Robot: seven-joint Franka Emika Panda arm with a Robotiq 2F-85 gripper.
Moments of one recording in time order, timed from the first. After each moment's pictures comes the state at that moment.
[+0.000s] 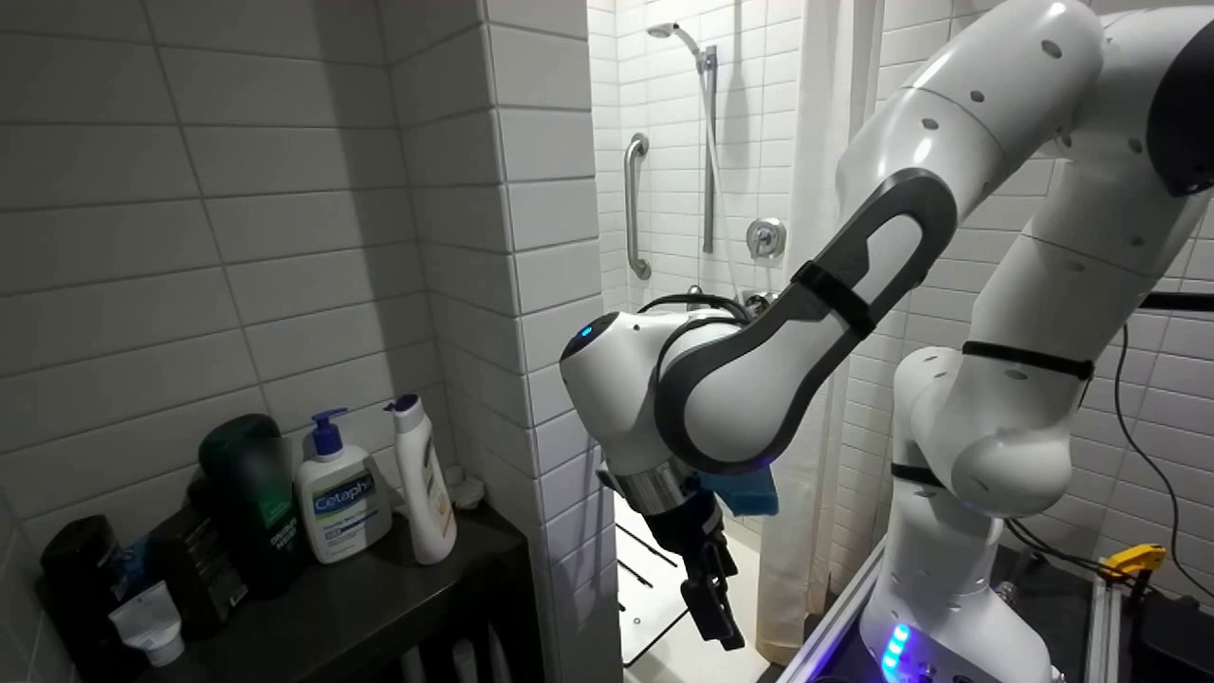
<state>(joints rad) 0.53 -0.37 0.43 -2.71 0.28 1.95 0.10</state>
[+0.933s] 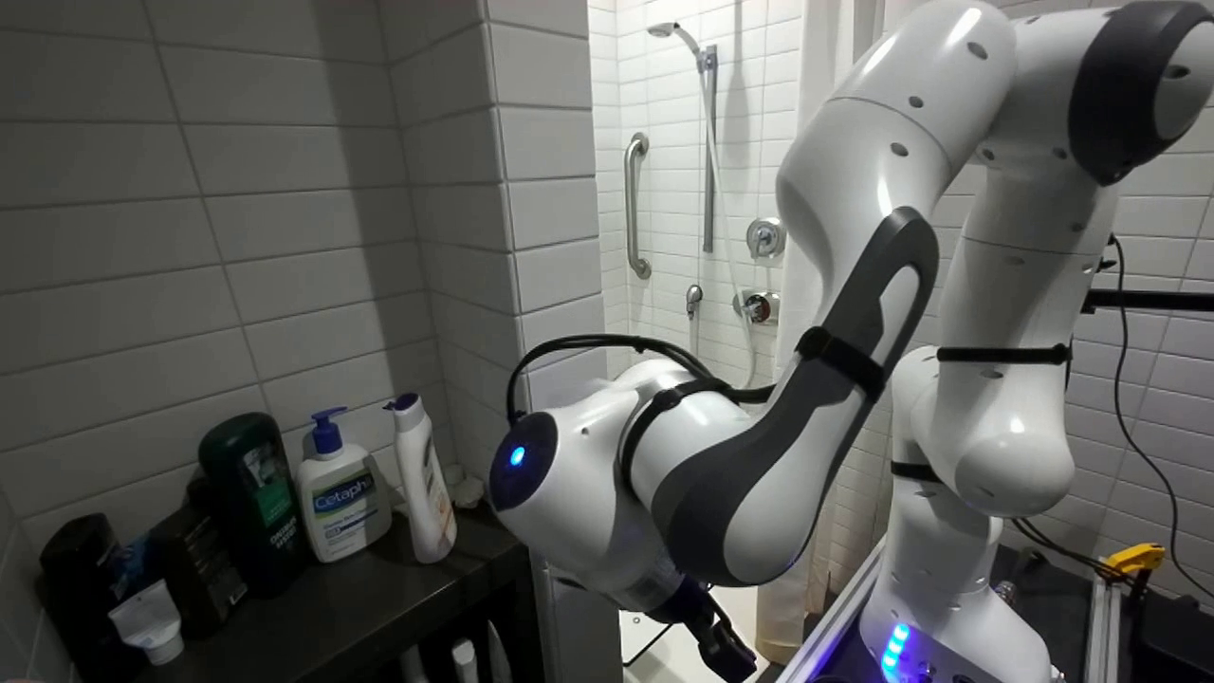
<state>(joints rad) 0.55 -0.10 0.62 -2.50 -0.07 1.81 0.06</state>
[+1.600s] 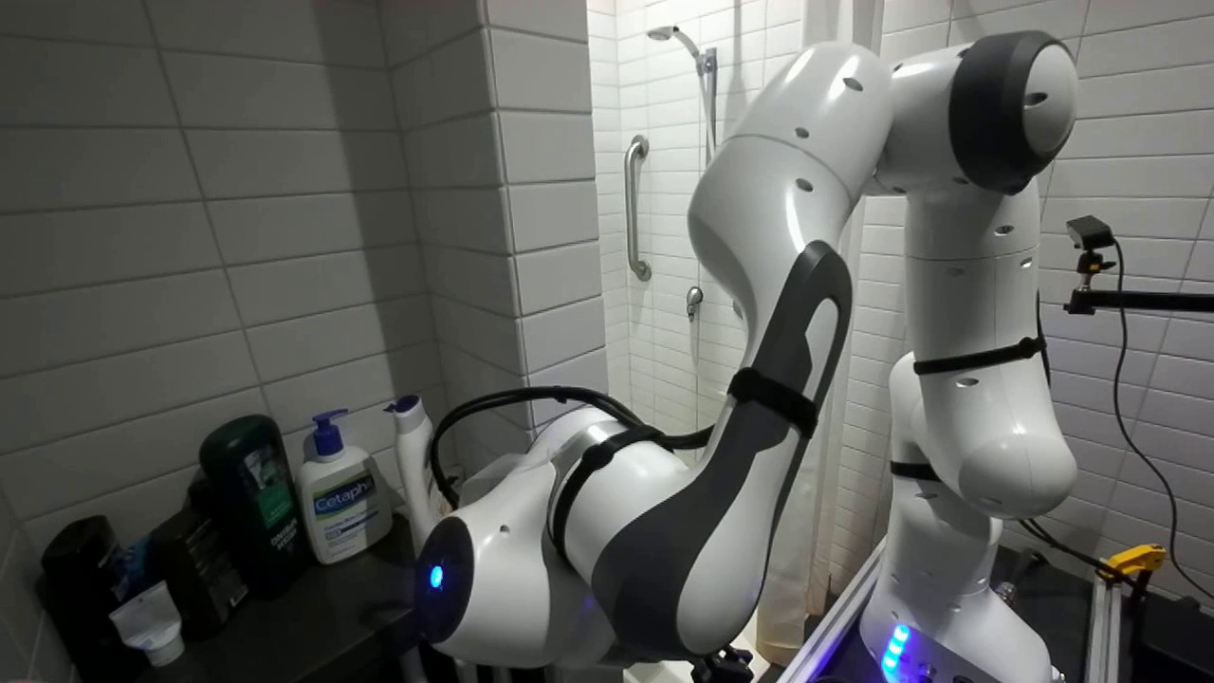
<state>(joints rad) 0.58 0.15 0.65 -2.30 -0.23 1.60 0.06</state>
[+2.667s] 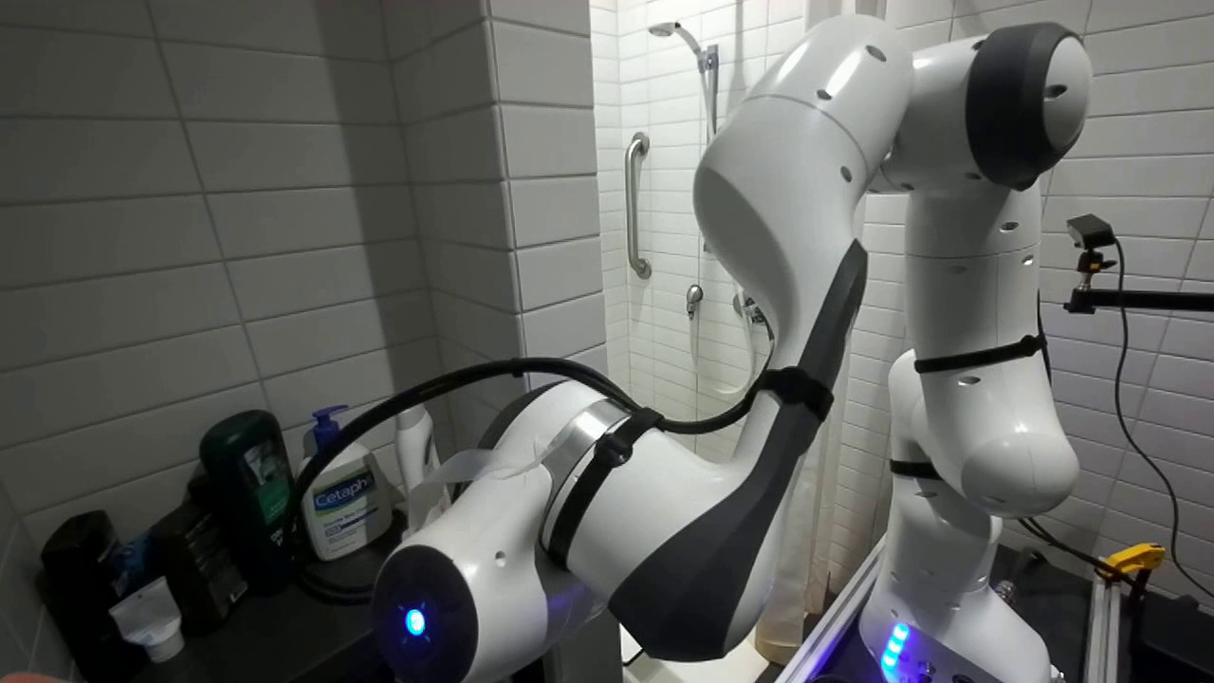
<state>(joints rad) 0.60 0.15 0.70 -2.19 -0.63 1.45 -0.54</state>
